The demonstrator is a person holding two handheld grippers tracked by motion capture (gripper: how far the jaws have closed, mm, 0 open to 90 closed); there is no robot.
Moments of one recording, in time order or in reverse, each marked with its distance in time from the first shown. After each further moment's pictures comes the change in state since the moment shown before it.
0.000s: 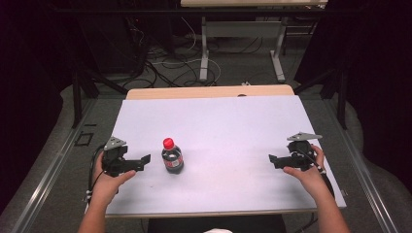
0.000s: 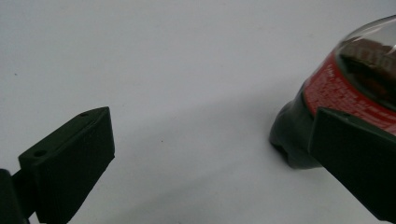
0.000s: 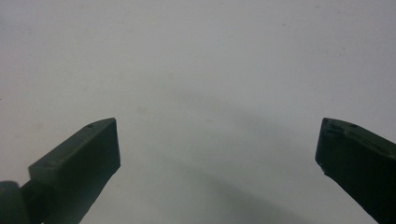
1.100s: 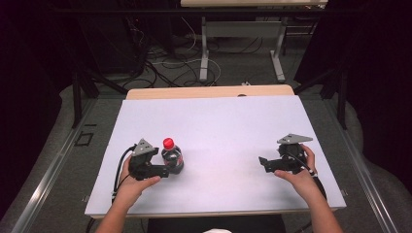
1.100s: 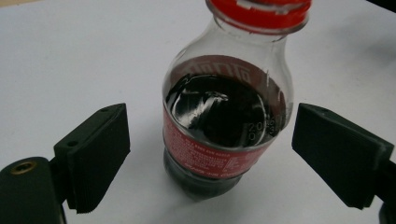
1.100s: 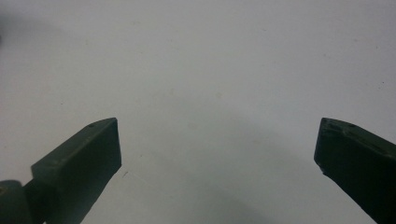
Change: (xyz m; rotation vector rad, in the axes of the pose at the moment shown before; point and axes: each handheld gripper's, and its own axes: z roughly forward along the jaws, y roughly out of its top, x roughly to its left) left arm -0.067 0.007 0.033 -0.024 -0.165 0.147; right arm 0.033 0.008 -0.003 -0.041 0.057 -0.065
